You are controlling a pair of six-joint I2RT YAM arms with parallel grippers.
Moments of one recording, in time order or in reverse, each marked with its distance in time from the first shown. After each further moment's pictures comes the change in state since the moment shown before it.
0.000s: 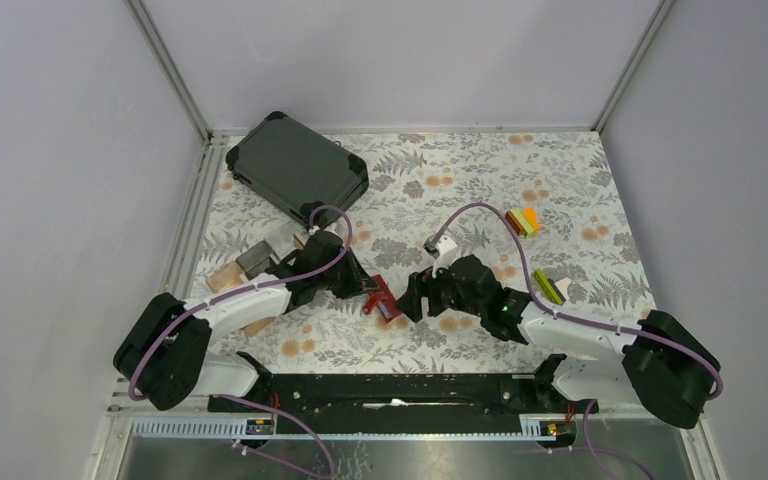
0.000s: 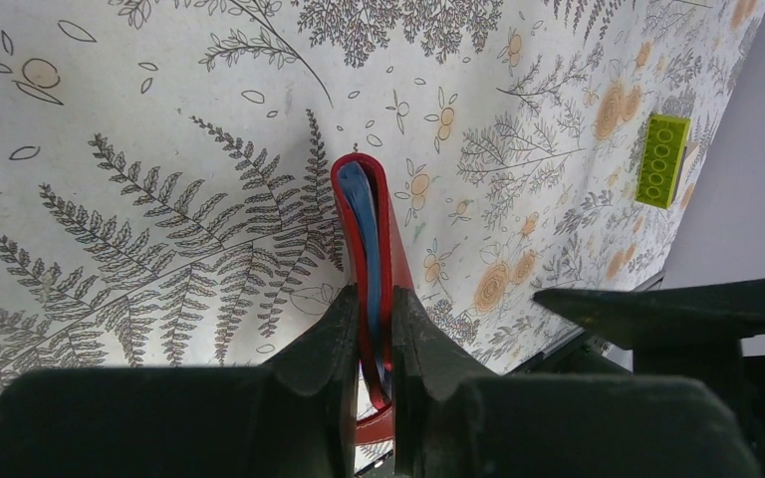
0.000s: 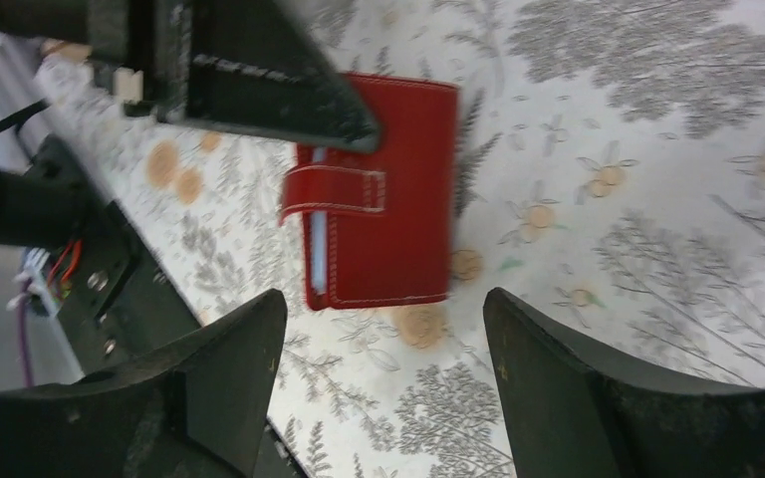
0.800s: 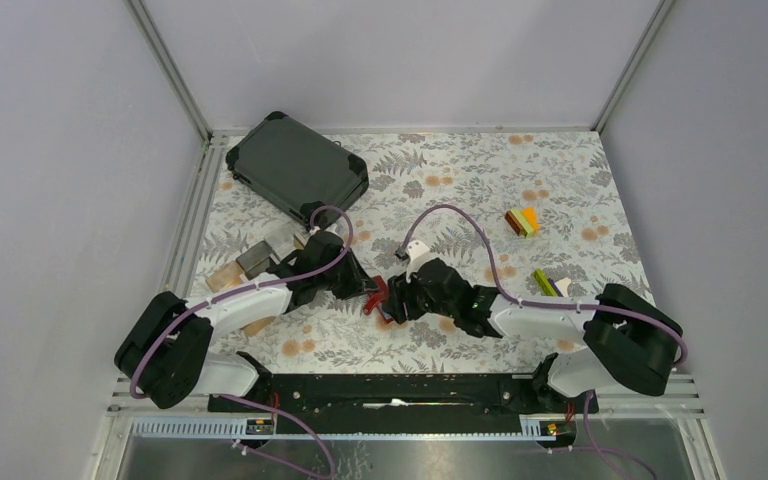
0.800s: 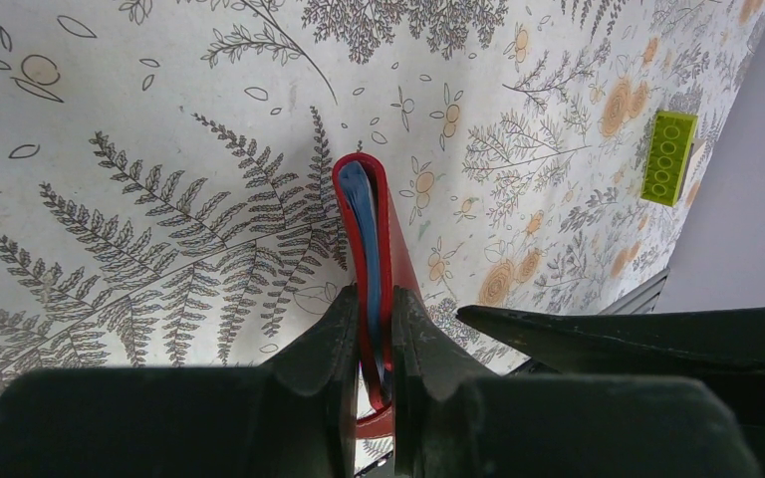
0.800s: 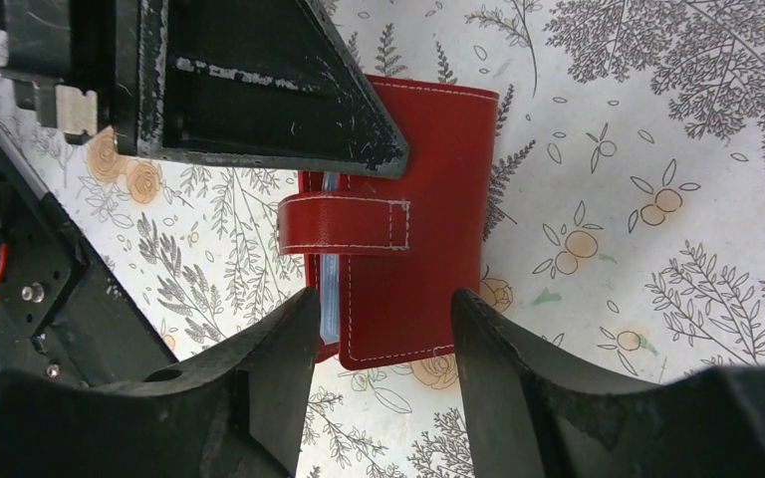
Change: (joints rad) left arm 0.000 0.009 0.000 0.000 0.006 0.004; right arm 0.112 0.213 0.113 0.015 0.076 -0.019
